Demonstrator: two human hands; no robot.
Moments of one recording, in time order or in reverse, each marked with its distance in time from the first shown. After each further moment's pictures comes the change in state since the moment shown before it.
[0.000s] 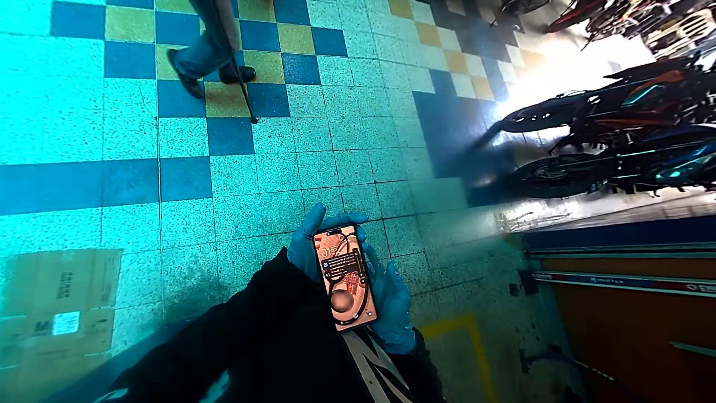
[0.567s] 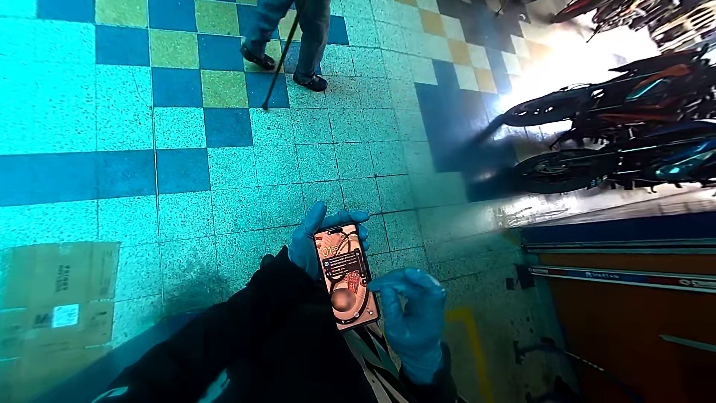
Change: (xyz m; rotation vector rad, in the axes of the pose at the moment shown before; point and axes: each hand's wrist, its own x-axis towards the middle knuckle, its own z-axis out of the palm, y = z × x) left_hand -0.002 -0.006 -0.014 -0.021 -0.094 0.033; right_hand -0.031 -0.028 0.034 -1.354 -0.037 -0.887
